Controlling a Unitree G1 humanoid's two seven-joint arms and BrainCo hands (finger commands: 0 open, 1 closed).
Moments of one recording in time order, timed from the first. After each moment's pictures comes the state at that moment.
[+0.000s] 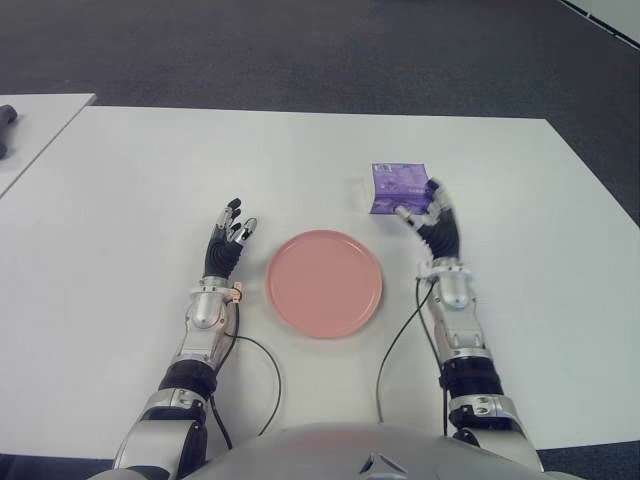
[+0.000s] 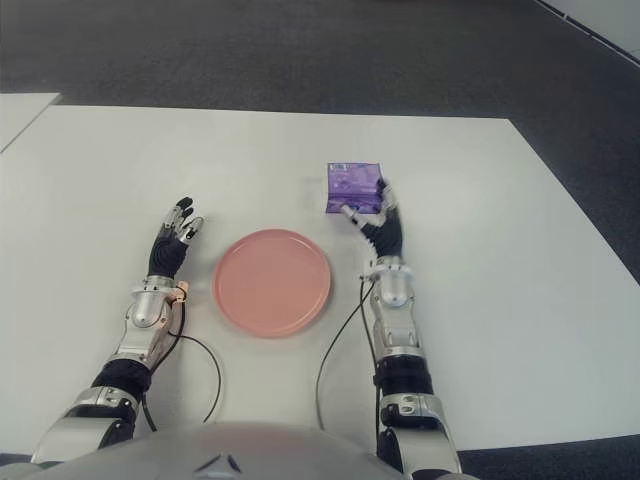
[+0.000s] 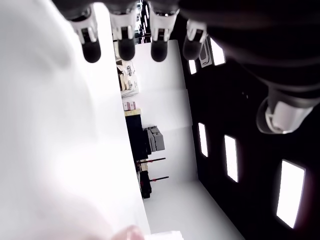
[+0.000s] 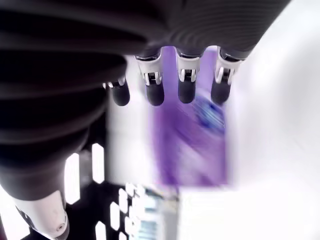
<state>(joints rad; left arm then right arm) -0.17 0.12 0.07 0.75 0.05 -0.65 0.07 -0.22 -0.09 -0.10 0.21 -0.12 -0.25 -0.18</state>
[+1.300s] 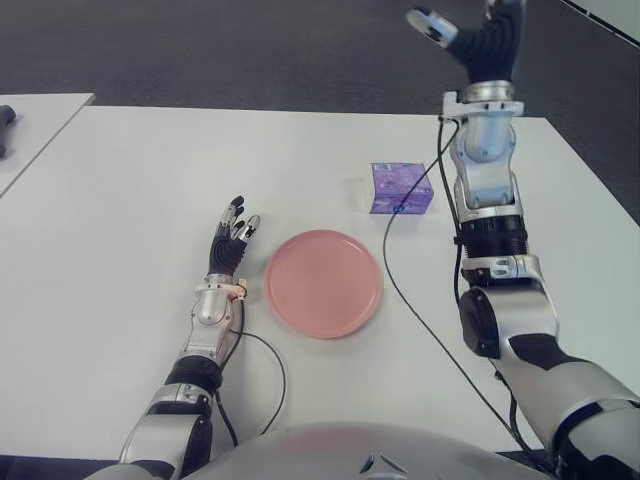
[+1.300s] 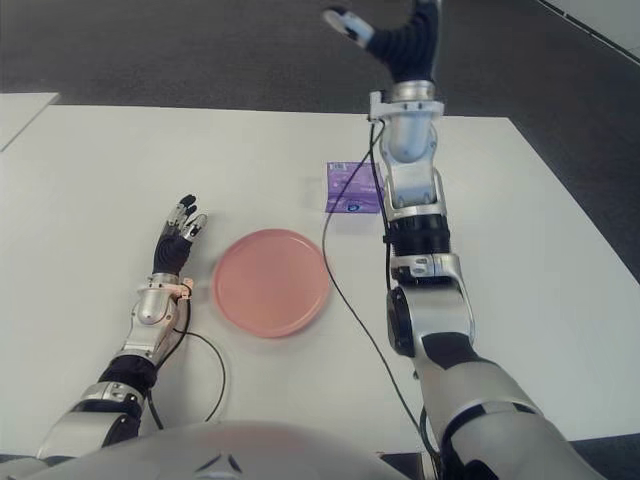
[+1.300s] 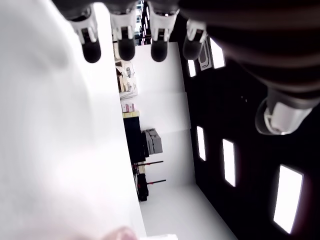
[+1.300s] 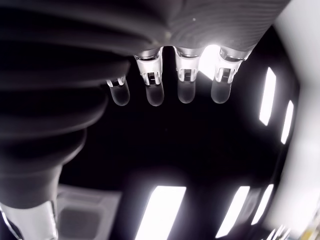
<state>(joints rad) -0.19 0.10 0.08 0.77 0.05 -0.66 0.08 -0.93 -0.24 -0.02 0.45 -0.24 -0.43 -0.16</state>
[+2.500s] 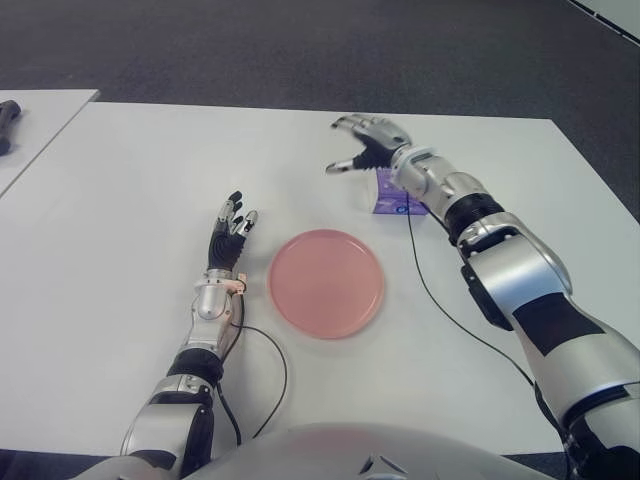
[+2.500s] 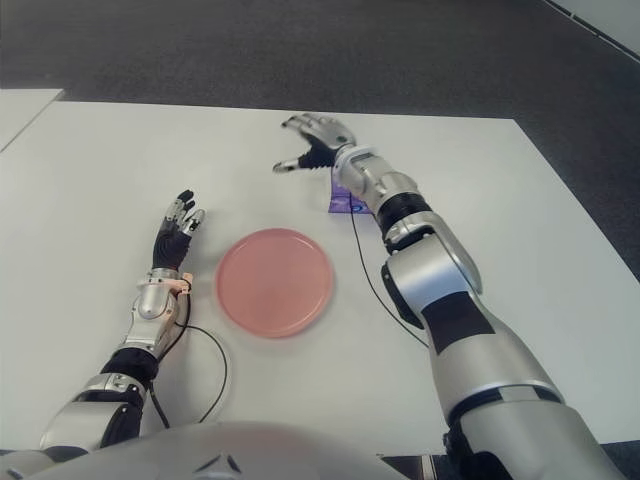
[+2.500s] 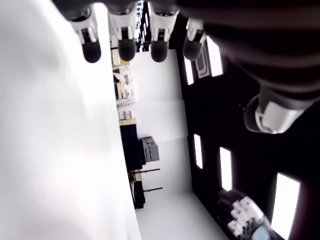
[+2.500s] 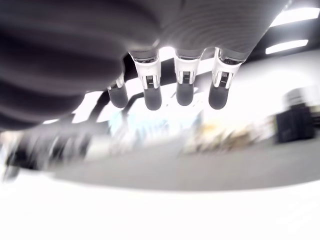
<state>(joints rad) -0.23 0.10 0.10 0.84 0.05 -0.70 0.08 -1.15 -0.26 0.54 1.32 -0.89 -0.45 -0.20</state>
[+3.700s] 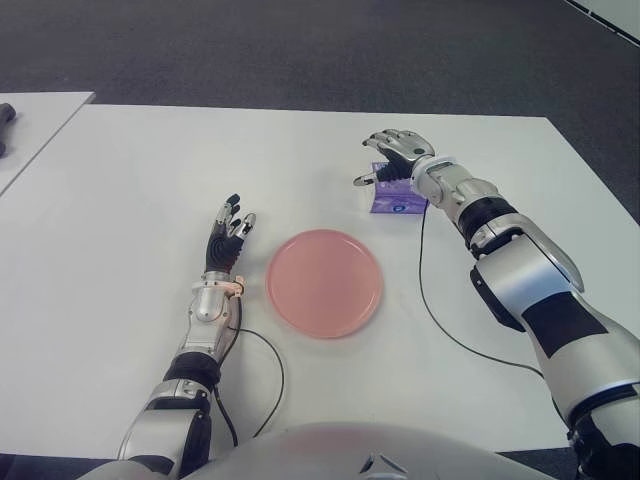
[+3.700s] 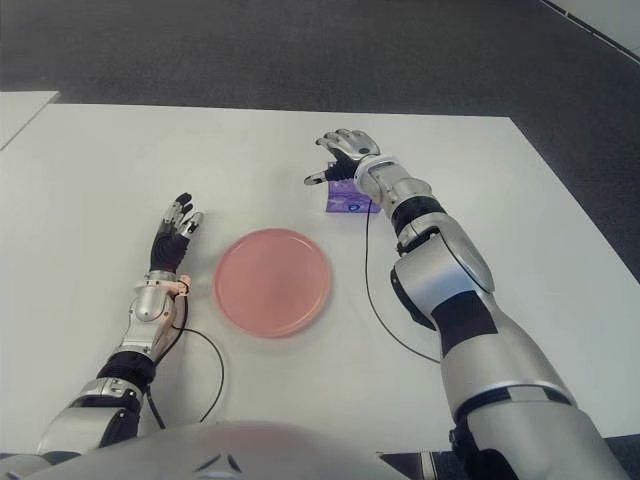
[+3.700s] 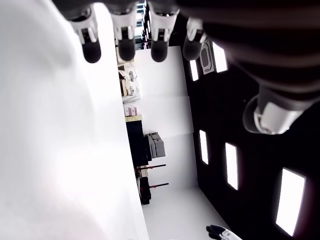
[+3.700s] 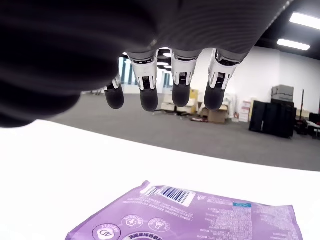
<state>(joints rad) -0.20 0.11 0.10 0.79 0.05 -0.65 0.08 -1.15 -0.33 0.65 1.37 -0.90 -0.33 -0.21</state>
